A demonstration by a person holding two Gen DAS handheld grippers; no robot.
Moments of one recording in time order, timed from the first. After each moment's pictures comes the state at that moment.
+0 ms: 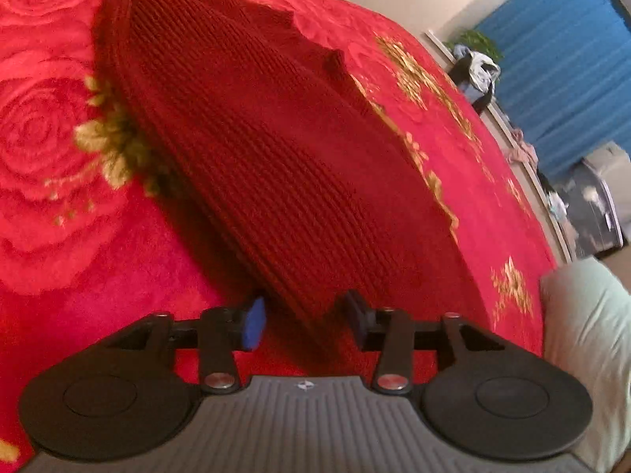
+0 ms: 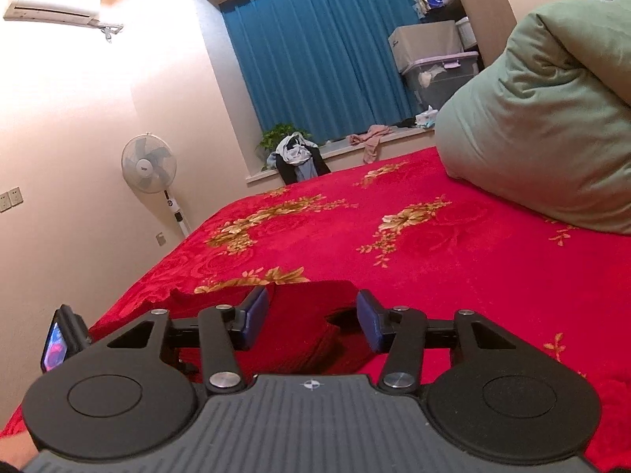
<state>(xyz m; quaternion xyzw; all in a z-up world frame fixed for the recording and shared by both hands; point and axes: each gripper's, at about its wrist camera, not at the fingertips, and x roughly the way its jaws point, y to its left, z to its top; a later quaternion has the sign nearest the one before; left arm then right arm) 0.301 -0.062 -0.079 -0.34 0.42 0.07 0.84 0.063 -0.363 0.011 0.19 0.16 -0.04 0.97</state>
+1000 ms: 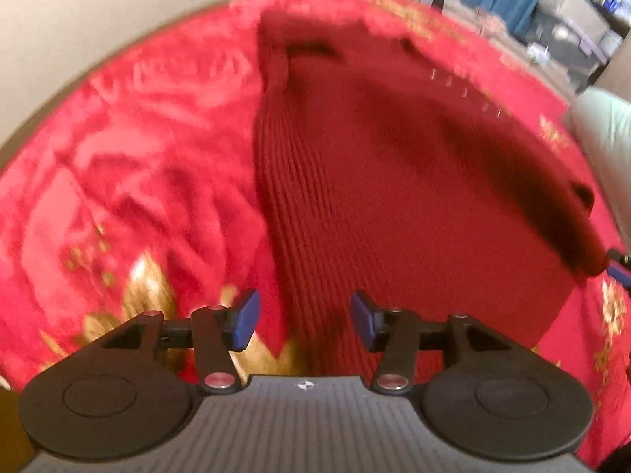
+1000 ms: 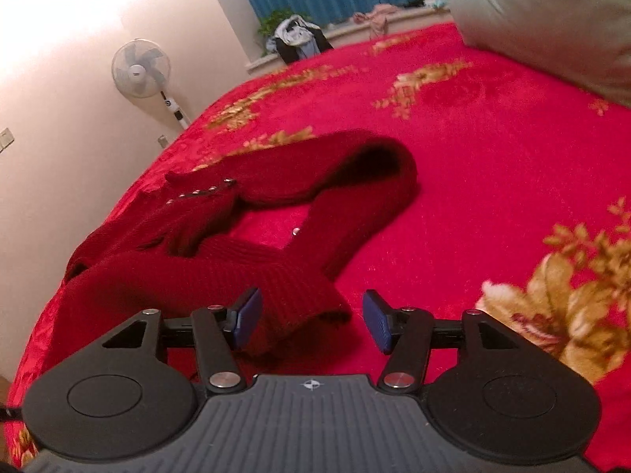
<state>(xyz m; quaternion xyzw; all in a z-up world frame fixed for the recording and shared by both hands) 0.132 0.204 -0.068 -0.09 0.51 -0.03 0.86 0.110 -0.329 -0.080 0.23 0.33 0.00 0.92</state>
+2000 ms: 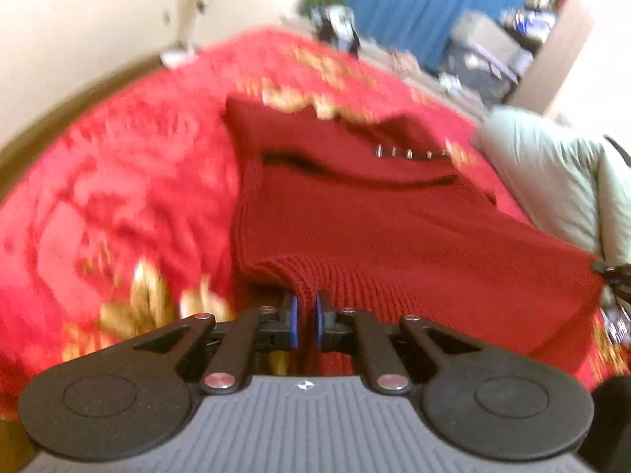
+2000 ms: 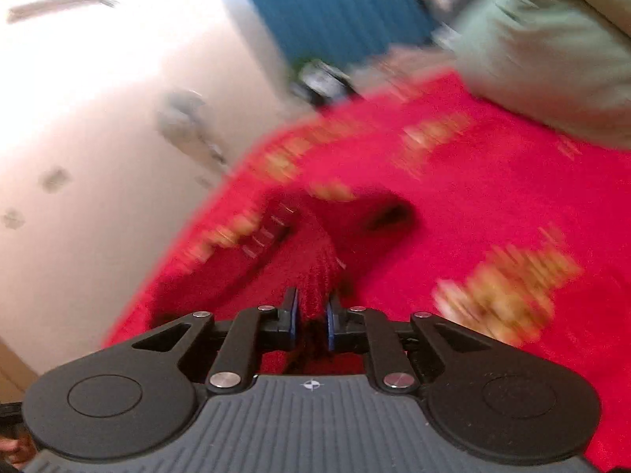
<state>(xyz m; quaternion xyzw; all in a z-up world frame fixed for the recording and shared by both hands) 0.048 0.236 -0.015 -0.11 0.41 -0.15 0.89 -0.046 -0.361 0.029 0.25 0.29 0.02 0.92</state>
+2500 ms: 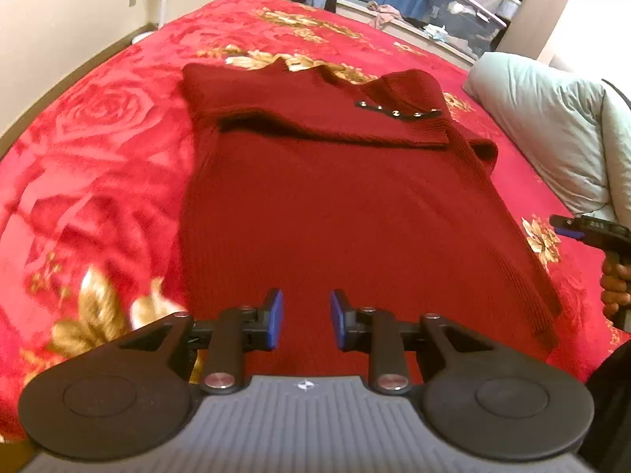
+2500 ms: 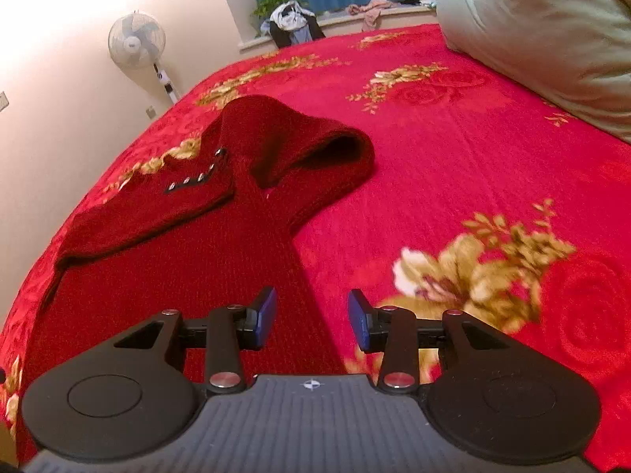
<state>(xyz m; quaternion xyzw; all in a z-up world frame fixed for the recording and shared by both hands) 0.095 0.179 -0.042 -0.04 0.44 -0.17 0.88 0.038 -0.361 -0.037 0.17 0.36 -0.01 0.92</state>
